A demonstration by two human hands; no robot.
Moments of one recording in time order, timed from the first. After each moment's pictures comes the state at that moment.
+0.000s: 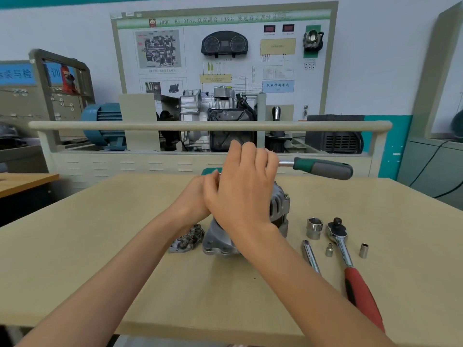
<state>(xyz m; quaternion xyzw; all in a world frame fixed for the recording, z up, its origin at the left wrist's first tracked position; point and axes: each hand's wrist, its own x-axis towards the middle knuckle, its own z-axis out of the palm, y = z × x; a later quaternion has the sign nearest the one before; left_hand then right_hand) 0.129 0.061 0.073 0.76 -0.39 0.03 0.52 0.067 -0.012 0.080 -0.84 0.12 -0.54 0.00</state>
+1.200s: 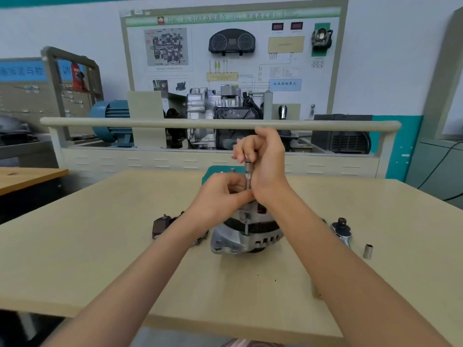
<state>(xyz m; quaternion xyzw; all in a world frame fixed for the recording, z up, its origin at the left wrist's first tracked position) 0.106 0.046 0.072 0.75 -0.39 0.04 0.53 0.084 -0.045 0.112 -0.56 -0.16 -0.34 0.74</state>
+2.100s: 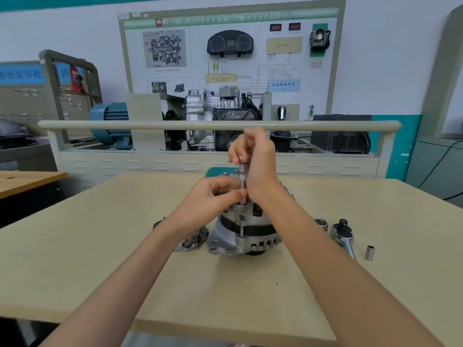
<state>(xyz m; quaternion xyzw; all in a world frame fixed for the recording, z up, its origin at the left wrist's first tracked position) 0.122 0.062 0.068 0.70 -0.43 -0.01 0.57 0.094 -0.040 0.114 -0.58 -0.15 -0.34 0.72</state>
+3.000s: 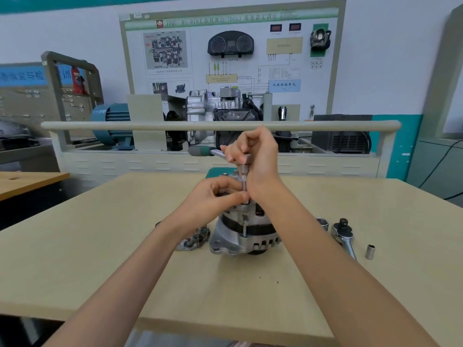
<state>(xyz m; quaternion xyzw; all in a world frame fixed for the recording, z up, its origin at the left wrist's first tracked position) 0.128 0.062 0.066 0.70 -0.42 -0.03 0.58 0.094 -0.040 0.117 -0.50 -0.16 -0.27 0.81</state>
